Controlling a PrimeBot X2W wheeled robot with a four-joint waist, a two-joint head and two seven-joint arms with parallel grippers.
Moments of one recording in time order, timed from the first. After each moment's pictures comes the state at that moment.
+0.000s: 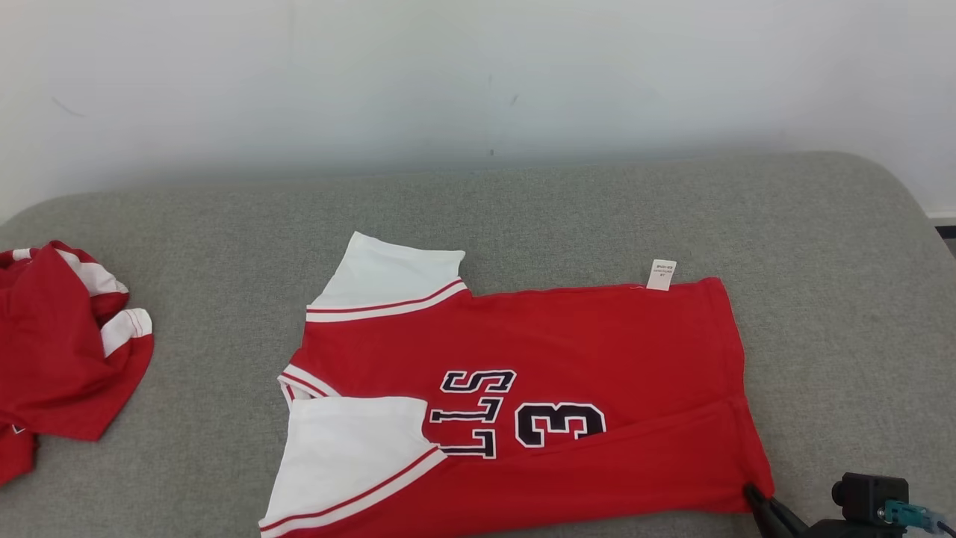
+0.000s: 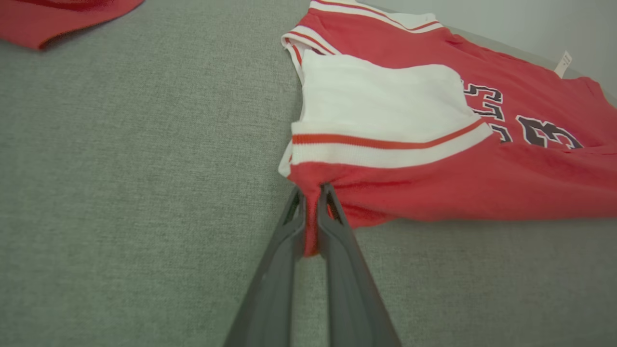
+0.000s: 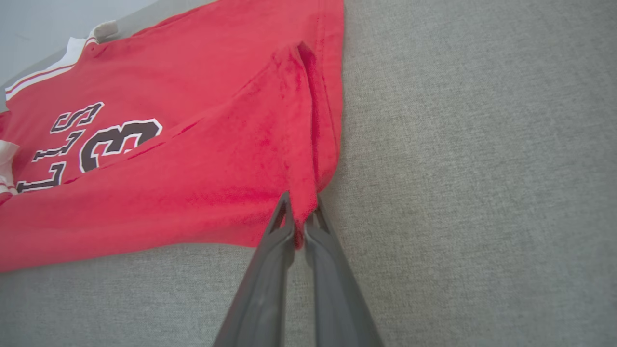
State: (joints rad) left arm -0.03 0.37 -0.55 0.14 -0.69 0.31 -0.25; right arm 0.00 -0.31 0.25 0.22 0.53 0.13 0.14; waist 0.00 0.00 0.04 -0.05
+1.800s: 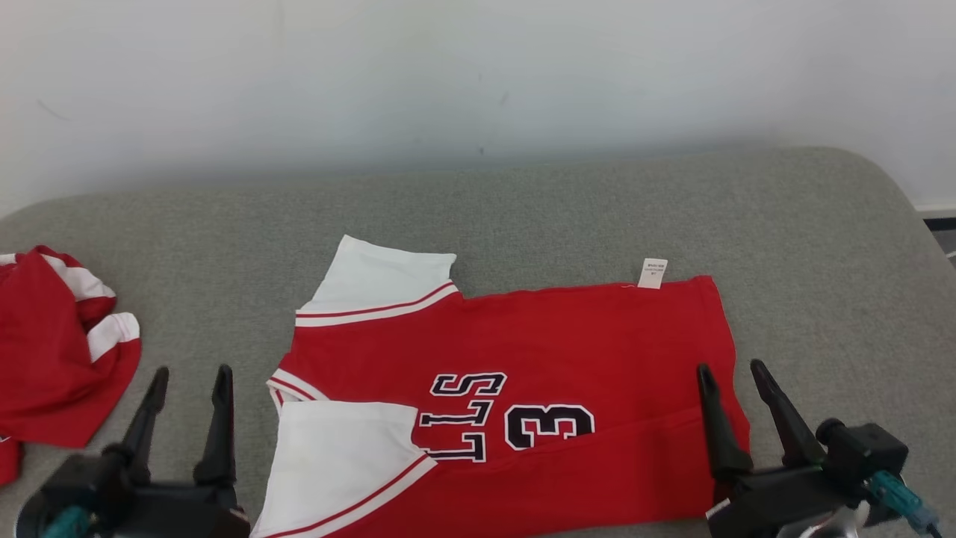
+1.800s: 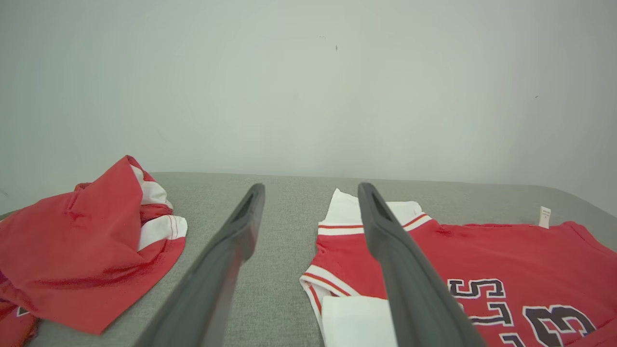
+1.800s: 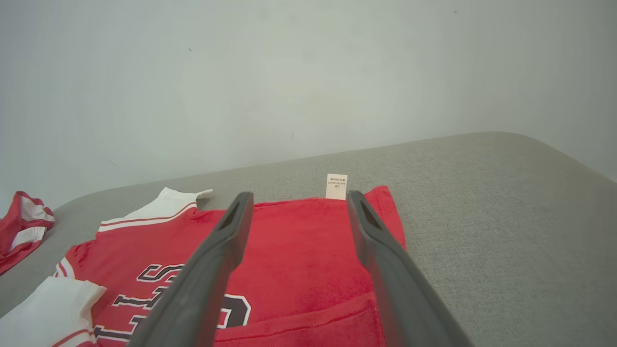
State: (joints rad) left arm -0.15 0.26 -0.12 -0.01 -0.34 0.10 -0.20; right arm -0.06 -0.17 0.23 0.03 0.30 0.13 -0.16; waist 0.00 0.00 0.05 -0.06
